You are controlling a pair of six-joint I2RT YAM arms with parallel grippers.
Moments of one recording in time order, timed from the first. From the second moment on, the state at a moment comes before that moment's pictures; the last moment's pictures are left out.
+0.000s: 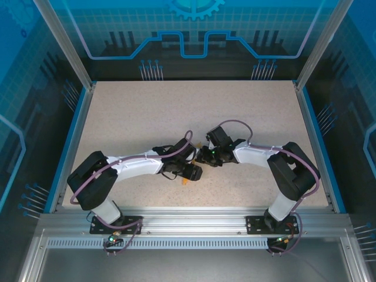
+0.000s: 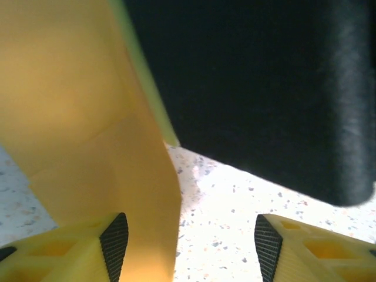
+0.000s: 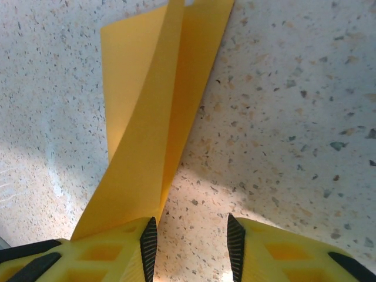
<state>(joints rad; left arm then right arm) -0.82 1.62 0.91 -0.39 0.15 -0.46 0.63 1.68 0.87 -0.22 -0.32 0.83</state>
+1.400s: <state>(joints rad) -0.66 1.62 0.78 -0.11 0.53 -0.65 0.55 1.49 0.71 -0.11 -0.38 0.74</state>
